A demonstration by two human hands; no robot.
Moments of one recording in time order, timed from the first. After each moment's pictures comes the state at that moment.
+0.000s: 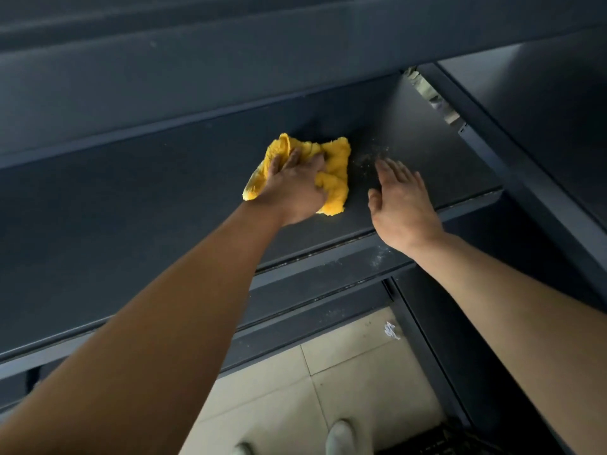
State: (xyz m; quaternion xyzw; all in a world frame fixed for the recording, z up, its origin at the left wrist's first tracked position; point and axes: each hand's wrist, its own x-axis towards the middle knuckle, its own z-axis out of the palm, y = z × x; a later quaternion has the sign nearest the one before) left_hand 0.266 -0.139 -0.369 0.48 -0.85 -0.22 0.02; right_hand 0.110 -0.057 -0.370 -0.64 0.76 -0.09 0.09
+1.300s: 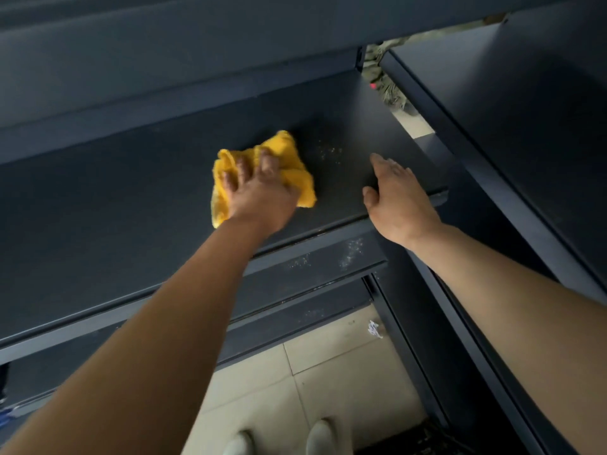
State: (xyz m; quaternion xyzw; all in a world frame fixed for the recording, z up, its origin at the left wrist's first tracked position) left_hand 0.198 -0.106 -0.355 0.65 -0.73 -0.21 0.00; right_hand 0.020 -0.055 -0.369 -0.64 0.75 -0.11 0.15
